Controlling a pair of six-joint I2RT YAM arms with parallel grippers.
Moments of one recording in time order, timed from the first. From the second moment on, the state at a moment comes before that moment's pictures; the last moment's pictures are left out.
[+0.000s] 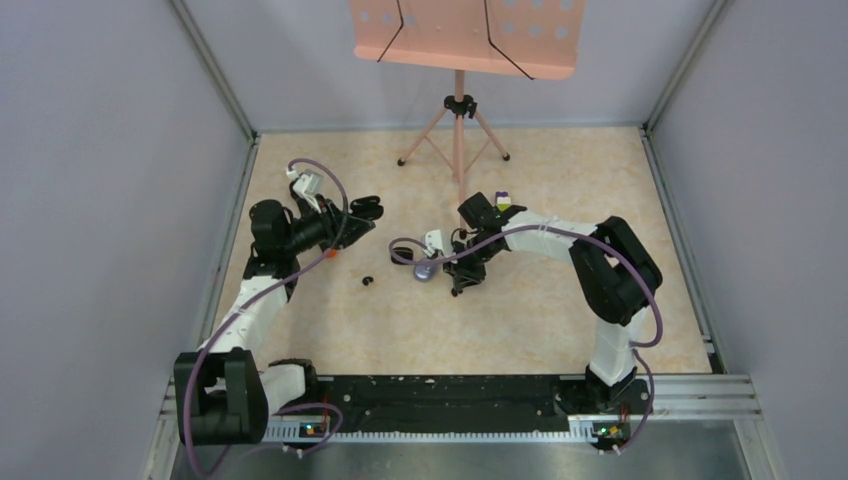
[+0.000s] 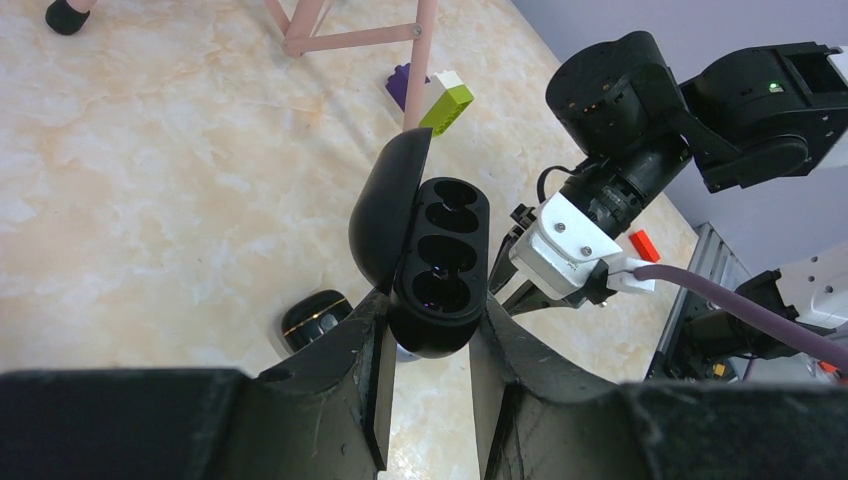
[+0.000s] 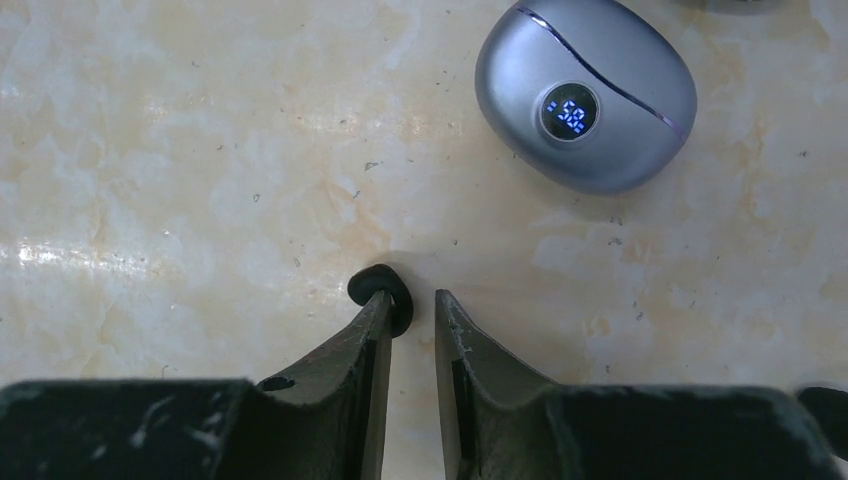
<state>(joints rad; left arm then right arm) 0.04 1.13 0.61 0.34 0.93 -0.40 0.67 1.87 1.20 -0.56 -0.62 -0.86</state>
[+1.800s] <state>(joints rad) -0.20 1.14 0.69 0.38 1.19 -0.15 0.76 1.62 1.82 -0.91 -0.66 -0.51</state>
